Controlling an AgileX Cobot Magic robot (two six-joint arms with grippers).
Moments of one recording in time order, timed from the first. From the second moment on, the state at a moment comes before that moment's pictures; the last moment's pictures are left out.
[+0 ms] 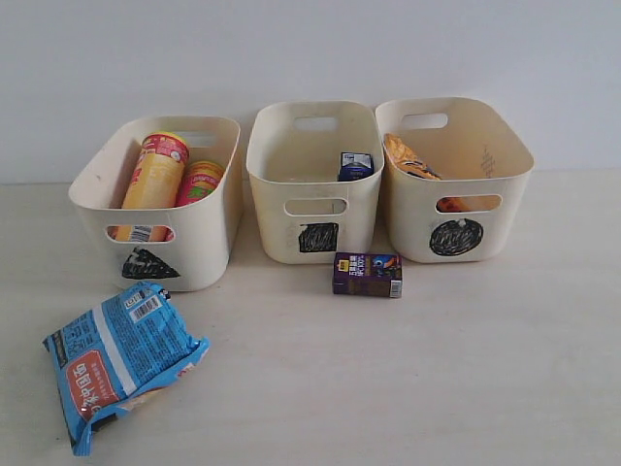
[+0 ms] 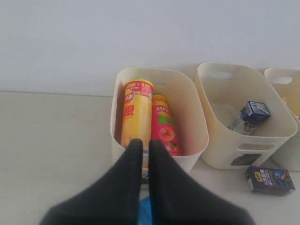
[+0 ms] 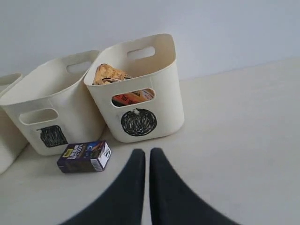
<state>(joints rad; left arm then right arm) -0.19 0.87 -0.92 0.10 0.52 -0.24 0.07 0.48 -0.02 -0.32 -0.25 0.58</state>
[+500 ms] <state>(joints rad) -0.19 0.66 -0.50 0.09 0.51 -0.35 0.07 0.51 -0.11 -0.57 -0.25 1.01</state>
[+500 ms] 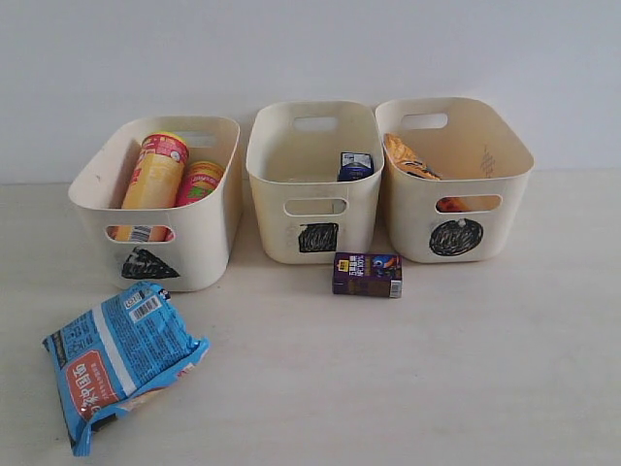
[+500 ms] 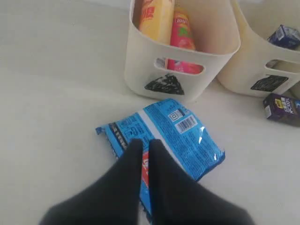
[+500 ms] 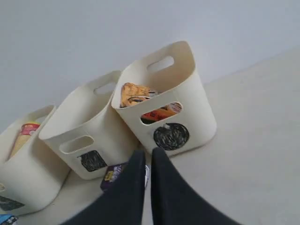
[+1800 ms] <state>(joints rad) -0.19 0.00 -0.33 0.05 0.45 -0.33 0.54 2.20 -1.23 -1.38 -0.84 2.09</state>
